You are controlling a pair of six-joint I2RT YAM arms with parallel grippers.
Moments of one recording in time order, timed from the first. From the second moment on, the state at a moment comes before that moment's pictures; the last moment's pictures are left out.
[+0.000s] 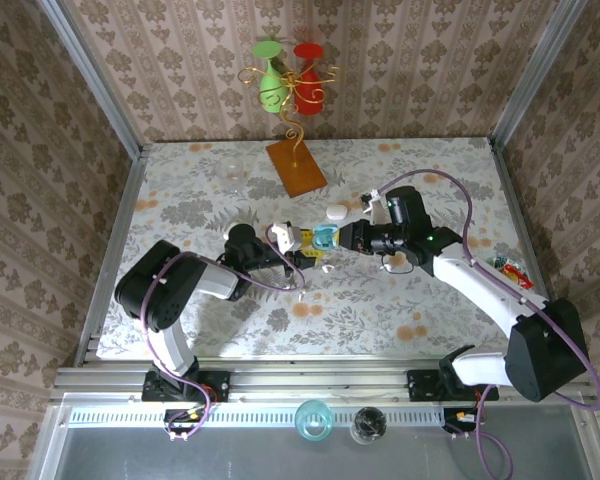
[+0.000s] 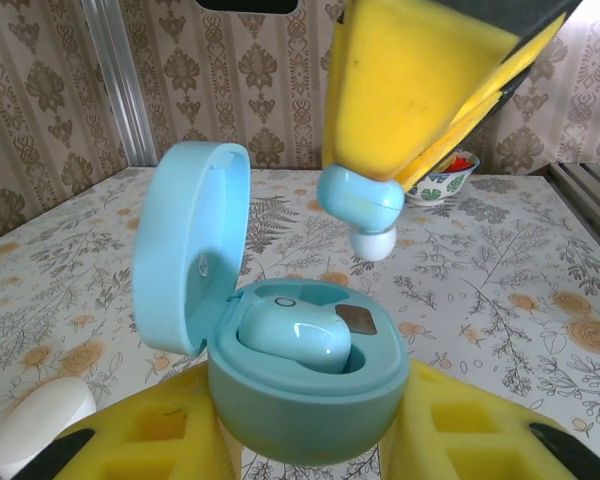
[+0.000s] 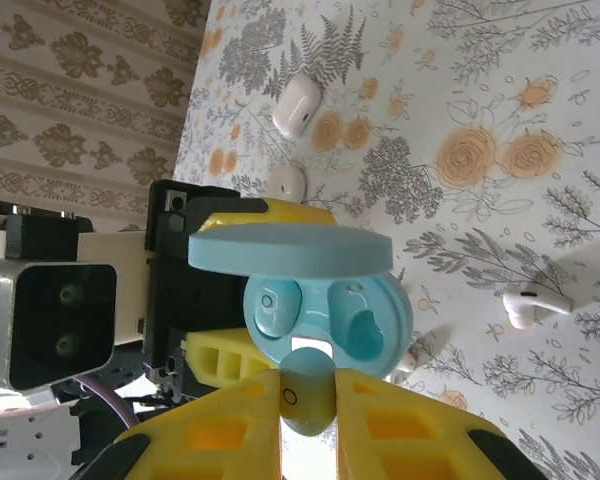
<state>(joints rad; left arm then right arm) -0.60 1.77 0.58 1.16 0.83 0.11 0.41 1.31 0.92 -0.26 -0.58 0.64</state>
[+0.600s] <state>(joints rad) -0.61 1.77 0.58 1.16 0.84 0.09 0.40 1.38 0.94 -0.26 -0.59 0.60</state>
